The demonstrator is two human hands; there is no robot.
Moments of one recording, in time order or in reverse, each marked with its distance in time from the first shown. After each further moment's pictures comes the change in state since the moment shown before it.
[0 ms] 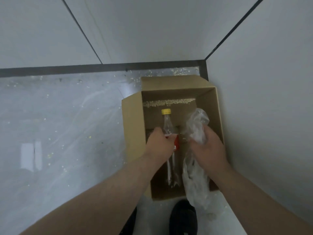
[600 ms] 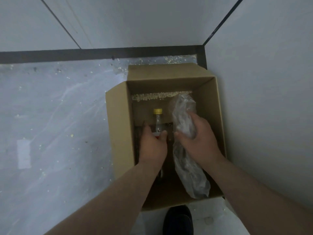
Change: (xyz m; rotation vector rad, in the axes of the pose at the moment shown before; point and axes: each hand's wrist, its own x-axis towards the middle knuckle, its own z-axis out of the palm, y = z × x) left_hand 0.027 -0.019 0.039 -0.179 0.216 -0.016; right_hand 0.053 0.054 0.014 -0.118 -0.100 -0.081
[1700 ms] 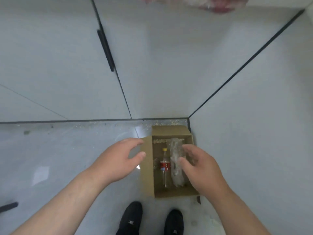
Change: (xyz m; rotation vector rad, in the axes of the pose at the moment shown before) left_hand -0.254 0.209 -0.297 0.716 -0.139 0.528; right_hand -0.212 -0.320 -0.166 -0.123 -0.034 -0.018
